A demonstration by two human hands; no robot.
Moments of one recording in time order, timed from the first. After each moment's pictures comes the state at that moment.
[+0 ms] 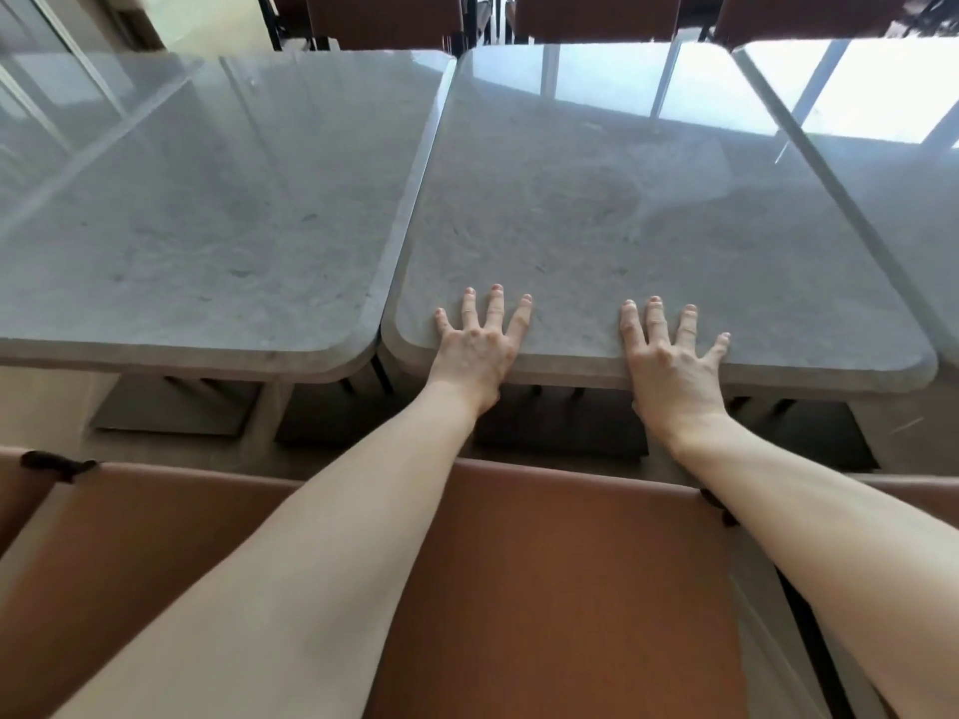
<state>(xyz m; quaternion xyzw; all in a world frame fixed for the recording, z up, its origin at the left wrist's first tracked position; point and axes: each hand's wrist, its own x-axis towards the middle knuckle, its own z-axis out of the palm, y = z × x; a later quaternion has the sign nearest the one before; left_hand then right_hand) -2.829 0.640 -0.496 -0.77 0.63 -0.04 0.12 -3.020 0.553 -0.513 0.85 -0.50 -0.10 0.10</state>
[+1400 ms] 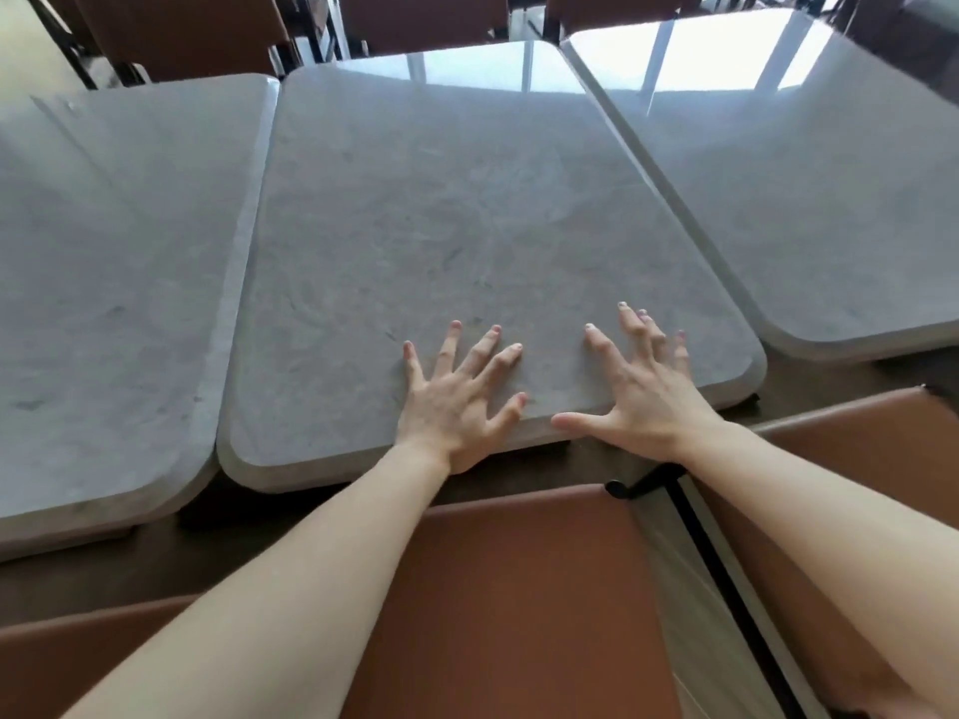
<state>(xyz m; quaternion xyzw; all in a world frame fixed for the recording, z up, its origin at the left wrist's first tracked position) -2.903 0.562 -0.501 -0.69 0.72 0.09 -0.01 -3.128 0.497 -0.488 0.85 -0.51 -0.01 -0.11</state>
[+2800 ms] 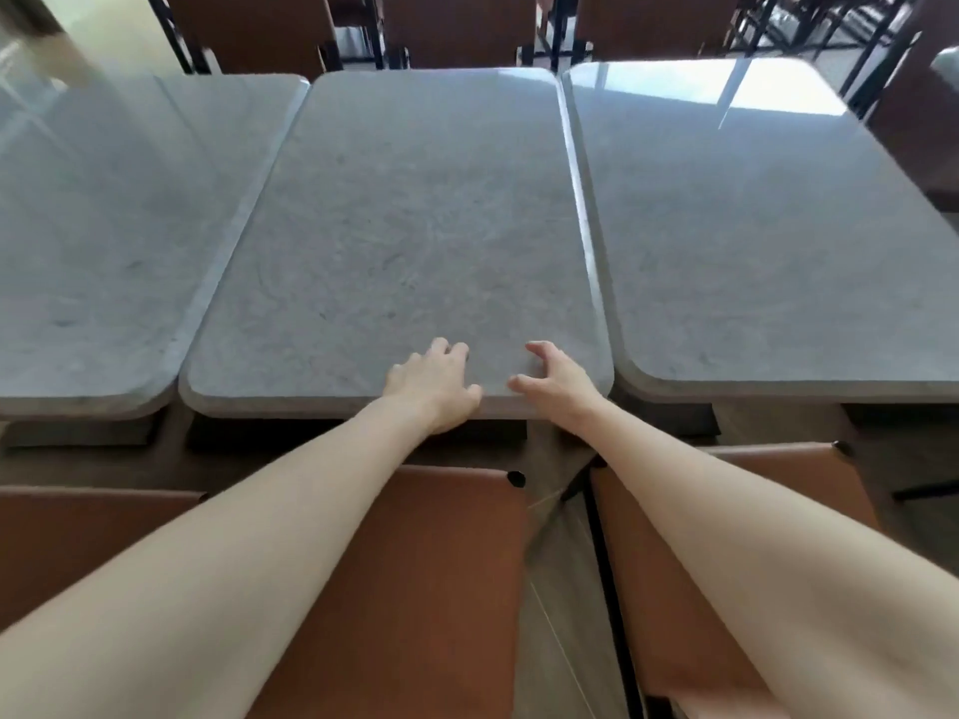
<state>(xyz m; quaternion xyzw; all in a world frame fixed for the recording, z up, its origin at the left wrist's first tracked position) -3.053 0.549 -0.396 -0.82 0.54 0.20 0.06 -3.204 0.466 -0.435 0.73 -0.51 0.04 -0.45</state>
